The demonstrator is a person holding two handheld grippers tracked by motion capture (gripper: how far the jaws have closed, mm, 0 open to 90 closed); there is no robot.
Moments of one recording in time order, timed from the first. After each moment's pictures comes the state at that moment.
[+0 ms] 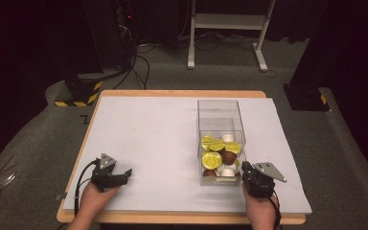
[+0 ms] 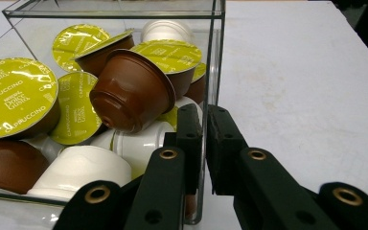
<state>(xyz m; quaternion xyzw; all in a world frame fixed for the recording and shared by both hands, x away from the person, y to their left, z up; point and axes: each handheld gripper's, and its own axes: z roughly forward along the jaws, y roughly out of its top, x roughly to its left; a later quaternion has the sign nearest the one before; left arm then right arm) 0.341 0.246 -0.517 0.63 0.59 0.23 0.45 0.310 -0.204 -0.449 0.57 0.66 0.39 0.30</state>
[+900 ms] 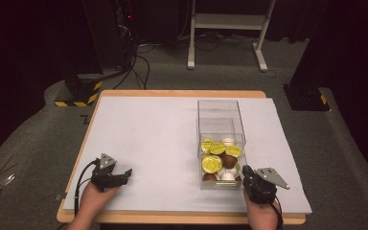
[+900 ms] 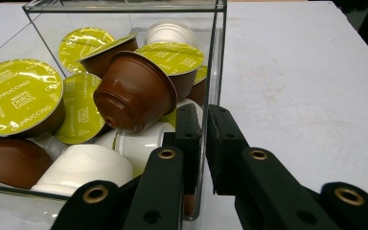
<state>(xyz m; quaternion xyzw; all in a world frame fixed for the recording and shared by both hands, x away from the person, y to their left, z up) 0.341 0.245 -0.517 0.62 0.59 0.23 0.45 0.295 -0.206 -0.450 0.57 0.66 0.40 0.30</state>
